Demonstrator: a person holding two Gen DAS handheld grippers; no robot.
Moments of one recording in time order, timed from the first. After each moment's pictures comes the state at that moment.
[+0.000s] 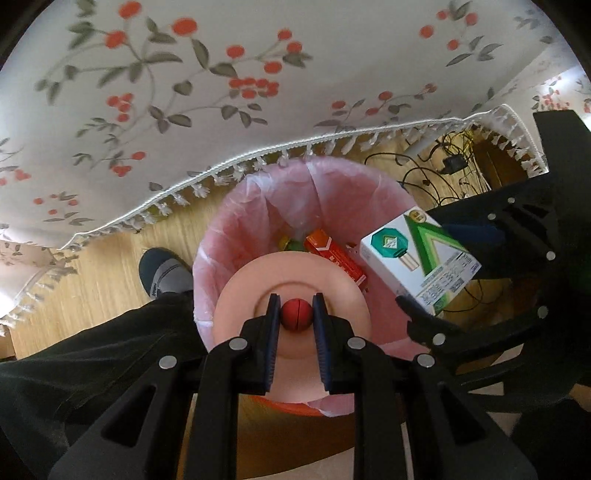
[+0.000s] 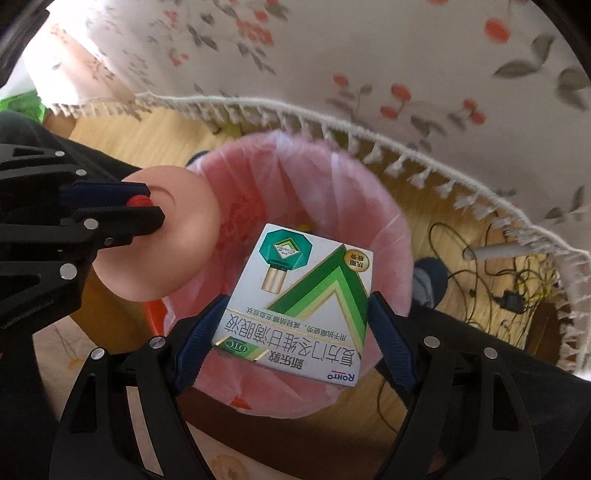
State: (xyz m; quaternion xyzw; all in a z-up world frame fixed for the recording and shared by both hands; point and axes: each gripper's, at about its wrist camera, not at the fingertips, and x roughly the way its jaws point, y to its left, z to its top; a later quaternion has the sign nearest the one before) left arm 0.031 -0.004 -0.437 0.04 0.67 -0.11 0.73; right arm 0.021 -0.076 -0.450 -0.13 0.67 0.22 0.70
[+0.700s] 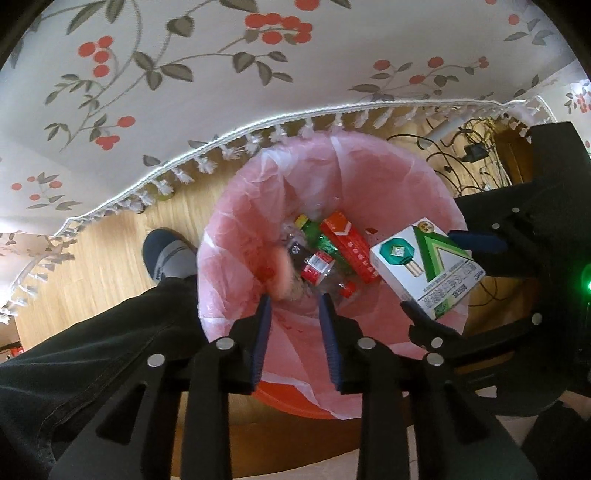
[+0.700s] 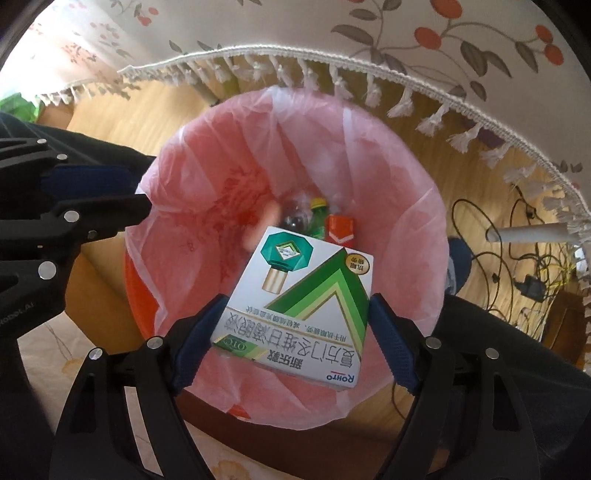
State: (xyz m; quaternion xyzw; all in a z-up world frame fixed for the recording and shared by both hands) left arm 0.039 0.000 -0.466 0.04 0.70 -0.08 0.71; right arm 0.028 -0.072 -0.494 -0.12 0.70 0.23 0.67
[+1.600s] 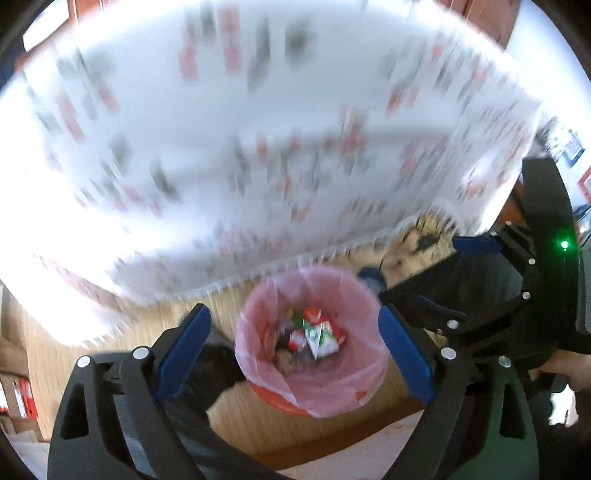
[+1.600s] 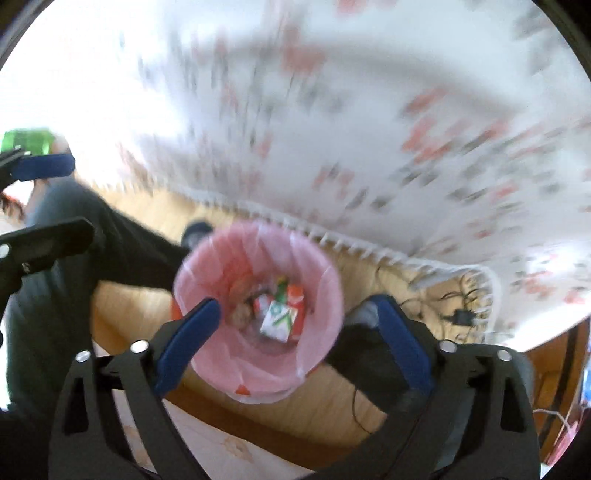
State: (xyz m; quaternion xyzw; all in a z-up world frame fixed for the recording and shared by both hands) left arm -0.015 0.004 -0.207 0.03 0.51 -0.10 0.85; right arm -0.012 -0.115 -0.235 -0.10 0.54 0.18 0.82
